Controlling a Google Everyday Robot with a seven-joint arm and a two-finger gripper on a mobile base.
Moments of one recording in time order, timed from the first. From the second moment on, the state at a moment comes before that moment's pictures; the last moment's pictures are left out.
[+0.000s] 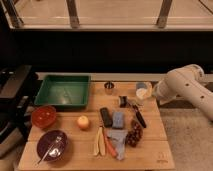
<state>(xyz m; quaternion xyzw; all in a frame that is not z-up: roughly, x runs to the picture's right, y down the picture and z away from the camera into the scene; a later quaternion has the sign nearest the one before) 0.265 0.060 0.735 -0.11 -0.15 -0.59 0.78</state>
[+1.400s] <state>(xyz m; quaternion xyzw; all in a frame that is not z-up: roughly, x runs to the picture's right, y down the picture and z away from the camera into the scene) 0.234 0.069 0.742 -0.10 -0.19 -0.60 0.77</state>
